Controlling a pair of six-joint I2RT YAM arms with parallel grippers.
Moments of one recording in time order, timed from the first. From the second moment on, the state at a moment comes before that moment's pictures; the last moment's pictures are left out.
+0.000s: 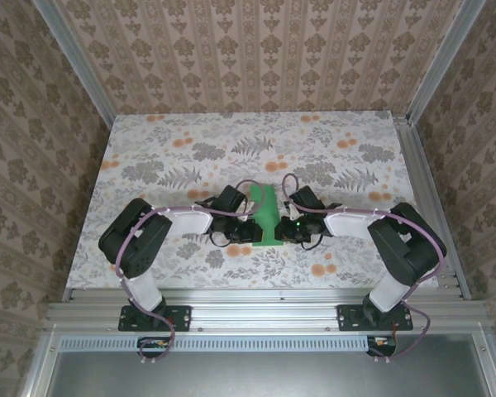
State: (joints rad) left arm -0.74 1.76 0.84 -0.16 0.53 -0.58; right arm 0.54 1.66 0.75 -0.18 -0.40 0.68
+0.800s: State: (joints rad) left arm -0.74 1.79 0.87 -0.19 0.54 -0.54; right arm 0.58 1.67 0.73 -0.09 -0.50 0.75
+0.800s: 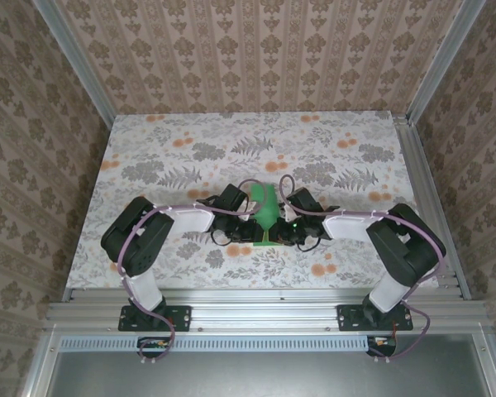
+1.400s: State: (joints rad) left arm -0.74 1.78 0.87 -0.20 0.54 -0.48; right arm 0.49 1.59 0.69 -0.18 -0.48 0.69
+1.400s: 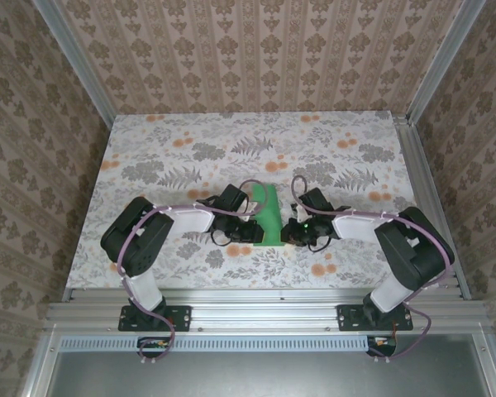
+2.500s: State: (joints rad) left arm -0.75 1.74 0.82 -0.14 0.52 -0.39; right arm 0.47 1.82 0.92 -0.14 -0.42 0.68
